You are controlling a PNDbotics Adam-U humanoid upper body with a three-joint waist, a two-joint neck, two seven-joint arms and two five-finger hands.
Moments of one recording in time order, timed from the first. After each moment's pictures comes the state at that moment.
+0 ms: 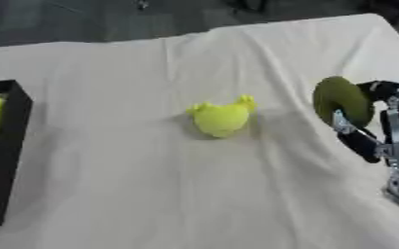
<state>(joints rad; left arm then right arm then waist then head) -0.71 0.39 -0.31 -1.92 0.19 0.29 0.23 0.19 -1.01 -0.05 -1.98 0.19 0.03 -0.91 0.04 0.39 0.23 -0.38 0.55</state>
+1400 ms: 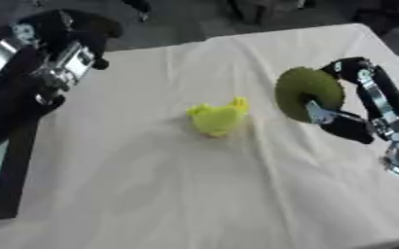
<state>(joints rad) -0.85 0.32 -0.43 -1.93 0.09 0.37 -0.09 -0.05 -1.13 0.14 -1.98 -0.01 -0.16 -0.56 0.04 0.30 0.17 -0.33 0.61</state>
